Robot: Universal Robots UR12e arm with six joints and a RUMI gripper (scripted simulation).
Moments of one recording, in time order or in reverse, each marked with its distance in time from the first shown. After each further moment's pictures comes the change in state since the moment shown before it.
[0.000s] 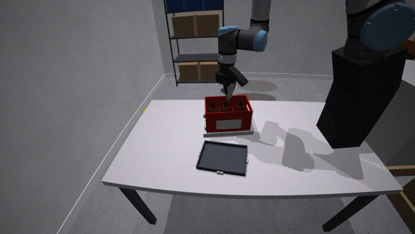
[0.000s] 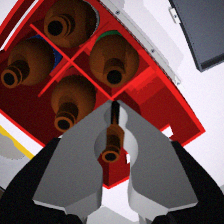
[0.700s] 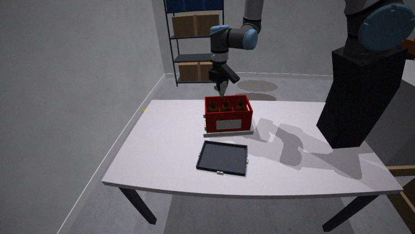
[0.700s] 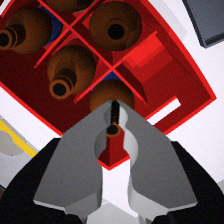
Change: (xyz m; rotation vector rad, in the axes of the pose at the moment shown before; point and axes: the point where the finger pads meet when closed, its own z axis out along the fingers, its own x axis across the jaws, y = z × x) arm 0.000 0.051 -0.001 -0.003 0.001 0.000
